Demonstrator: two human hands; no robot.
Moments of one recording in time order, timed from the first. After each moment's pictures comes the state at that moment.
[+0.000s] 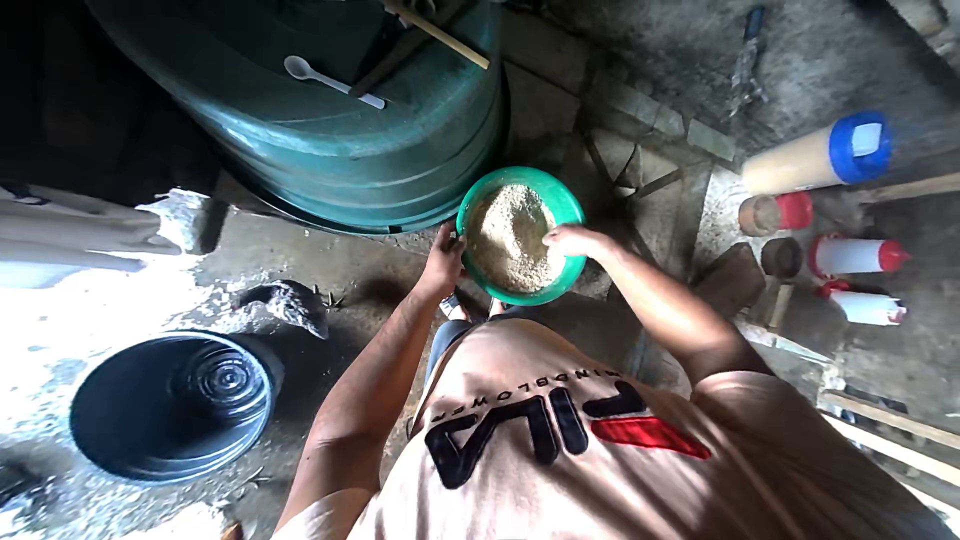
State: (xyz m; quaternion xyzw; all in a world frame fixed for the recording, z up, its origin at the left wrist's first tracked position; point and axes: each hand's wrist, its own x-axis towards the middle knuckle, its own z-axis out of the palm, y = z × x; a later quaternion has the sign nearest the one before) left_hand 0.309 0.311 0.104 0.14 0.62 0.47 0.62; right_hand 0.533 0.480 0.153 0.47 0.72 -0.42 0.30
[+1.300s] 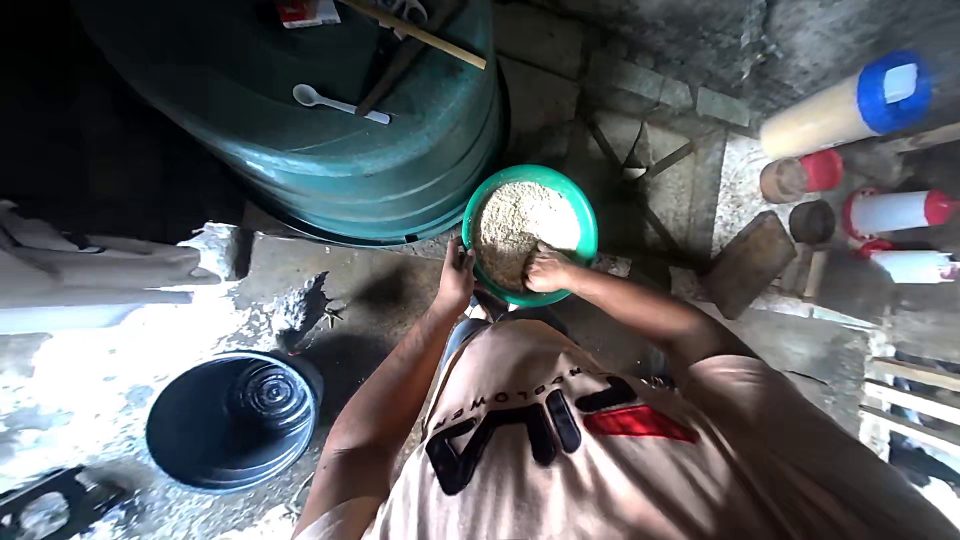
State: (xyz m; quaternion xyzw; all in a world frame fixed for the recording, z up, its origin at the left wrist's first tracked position) left_hand 0.309 0.277 0.098 0.16 0.62 0.46 0.61; right_hand 0.513 0.395 0.078 0.20 0.90 -0.20 0.34
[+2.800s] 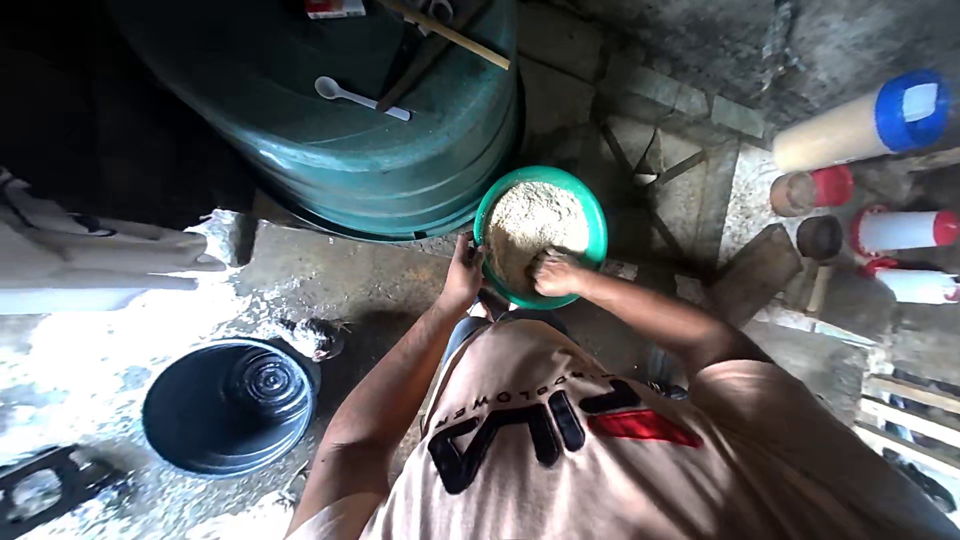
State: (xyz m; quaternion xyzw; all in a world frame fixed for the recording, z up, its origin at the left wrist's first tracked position) left_hand 0.302 0.292 0.092 0.16 0.61 0.47 0.62; right_hand 0.517 0.396 0.083 0.17 0.91 -0.19 0.32
